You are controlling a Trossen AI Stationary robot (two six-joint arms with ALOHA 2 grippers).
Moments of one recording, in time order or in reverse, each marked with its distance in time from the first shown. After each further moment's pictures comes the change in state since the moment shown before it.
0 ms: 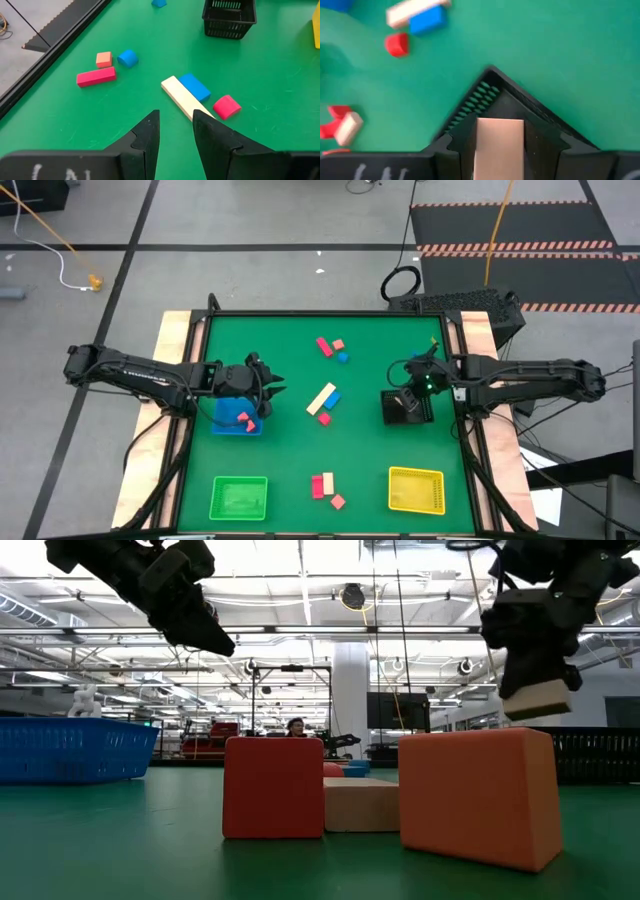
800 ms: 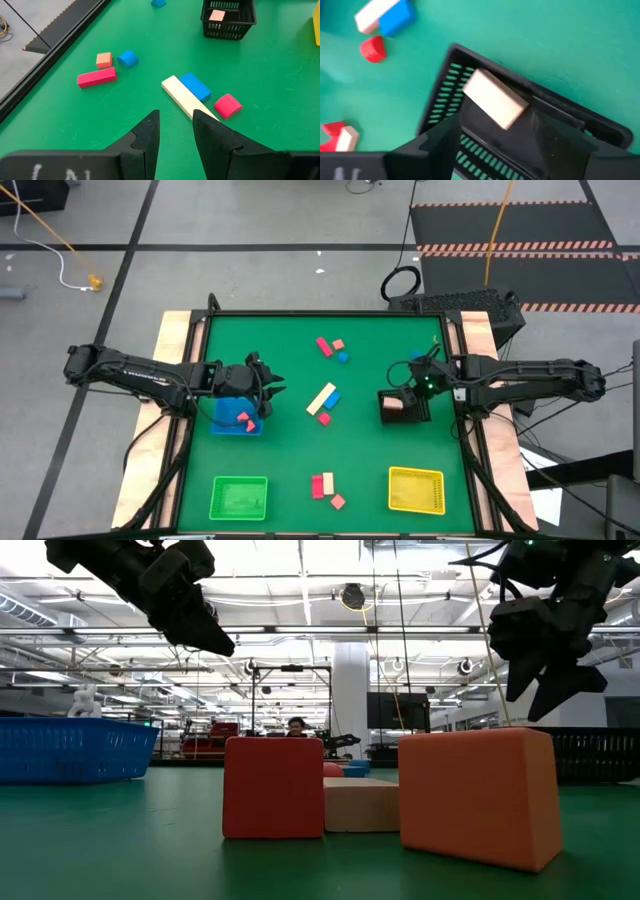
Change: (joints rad) left arm 0.000 0.000 0.000 -0.002 0.000 0.015; right arm 0.000 0.004 0.000 -0.059 -0.005 0.181
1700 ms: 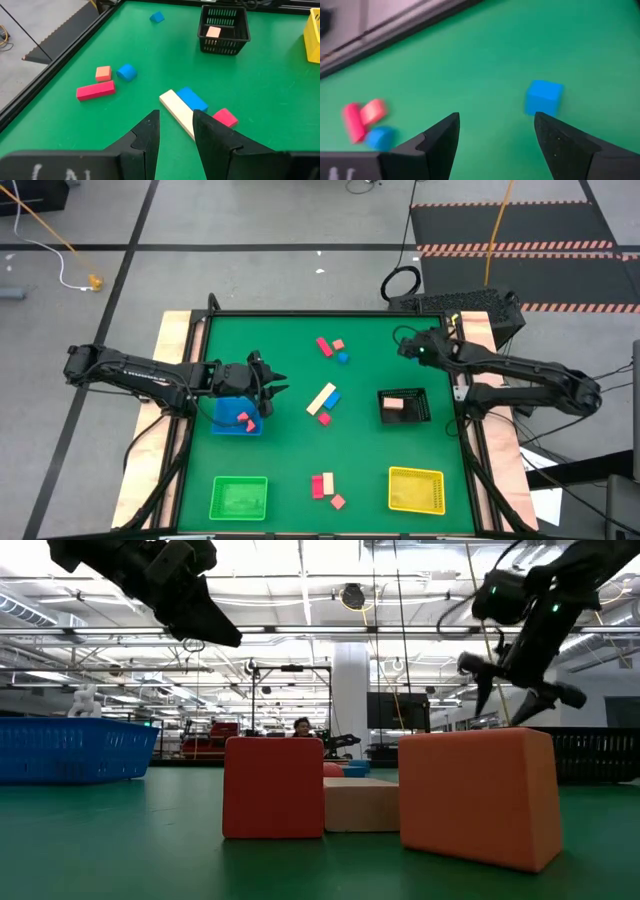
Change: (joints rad) left arm 0.001 0.000 0.000 0.065 0.000 0.010; right arm -0.377 0.112 -0.045 0.196 0.422 0.282
